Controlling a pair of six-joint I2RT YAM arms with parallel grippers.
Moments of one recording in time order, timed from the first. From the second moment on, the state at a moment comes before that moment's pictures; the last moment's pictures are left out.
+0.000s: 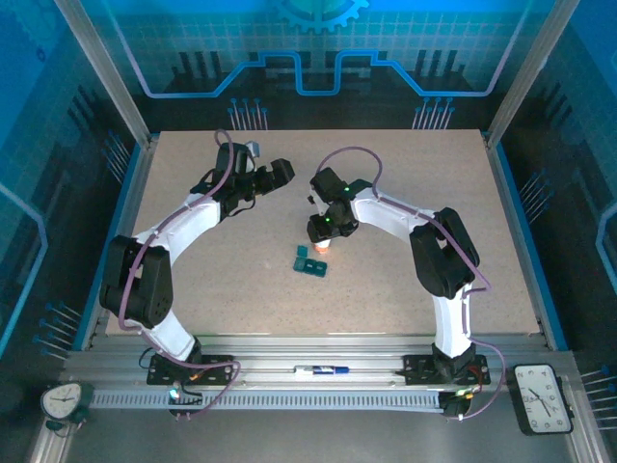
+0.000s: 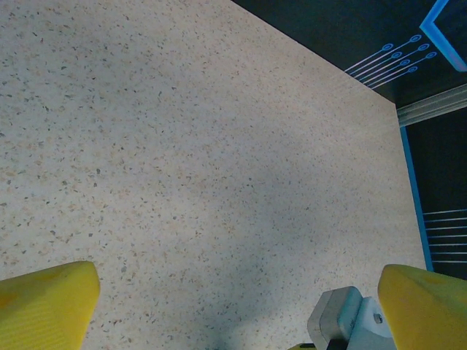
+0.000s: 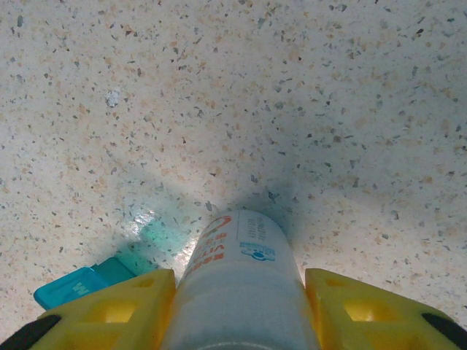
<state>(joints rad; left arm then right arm) -0.25 1.65 1.20 -0.15 0.26 -0.69 0.63 2.00 1.53 -0.77 -0.12 0.27</state>
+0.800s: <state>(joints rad) -0.38 1.74 1.28 0.05 0.39 -0.33 0.28 1.92 1.79 -0.86 -0.36 0.24</state>
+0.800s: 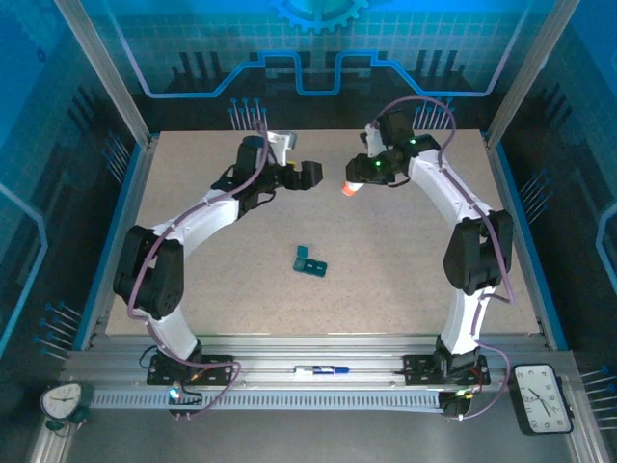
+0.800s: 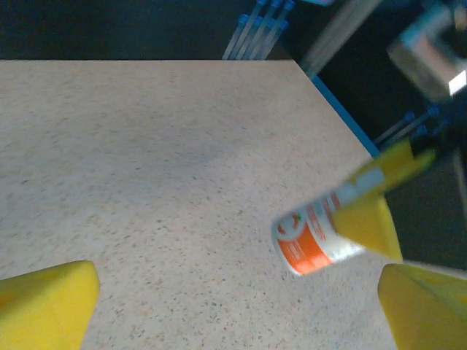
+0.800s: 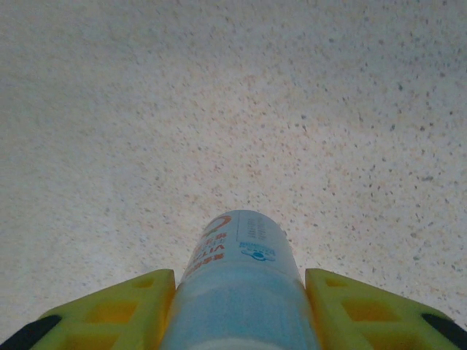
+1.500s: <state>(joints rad) -0.45 1.67 0.97 0.37 0.48 -0.02 0.25 2.00 1.91 -1.00 -0.70 0.13</state>
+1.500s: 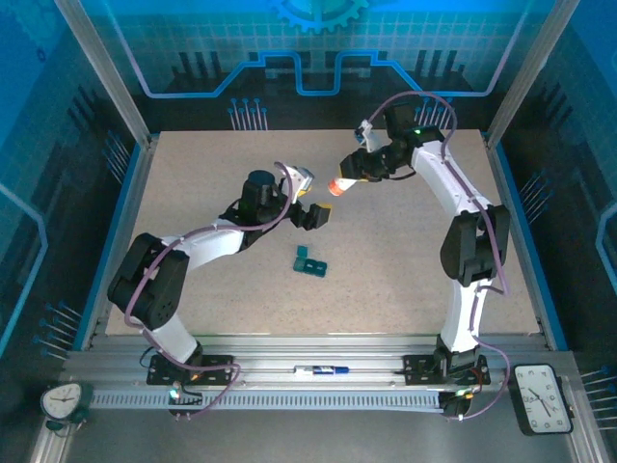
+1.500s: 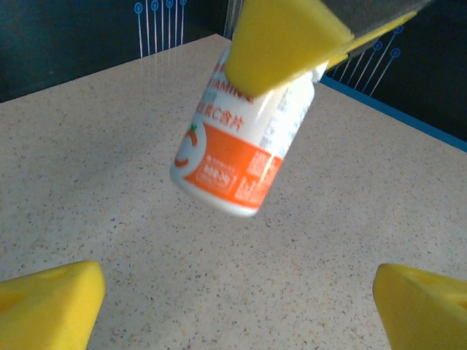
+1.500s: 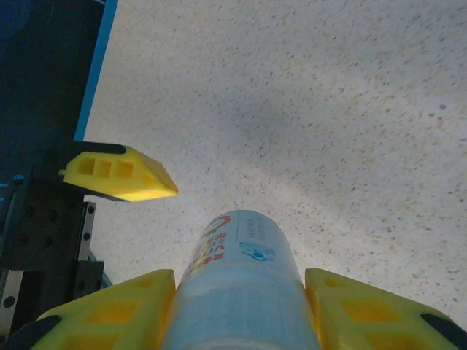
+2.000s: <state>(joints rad) -0.47 1.67 0.96 0.37 0.47 0.05 0.32 2.00 1.90 -1.02 -0.76 0.11</state>
